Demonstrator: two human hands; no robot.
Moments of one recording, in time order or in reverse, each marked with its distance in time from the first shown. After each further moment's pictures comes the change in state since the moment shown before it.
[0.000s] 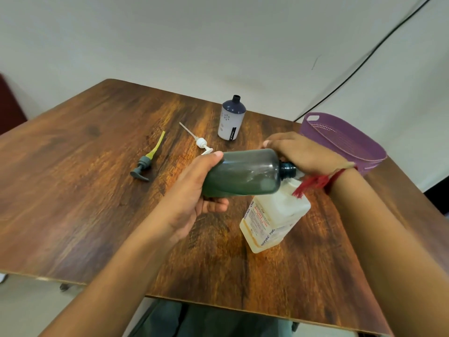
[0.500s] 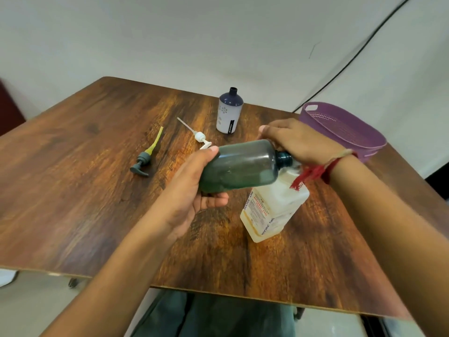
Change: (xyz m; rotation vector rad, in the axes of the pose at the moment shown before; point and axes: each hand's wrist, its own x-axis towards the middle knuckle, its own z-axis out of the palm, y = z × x) left_hand -0.007 -0.002 0.001 -0.008 -0.009 -0.004; right_hand -0.007 0.000 0.000 -0.031 0.095 -0.011
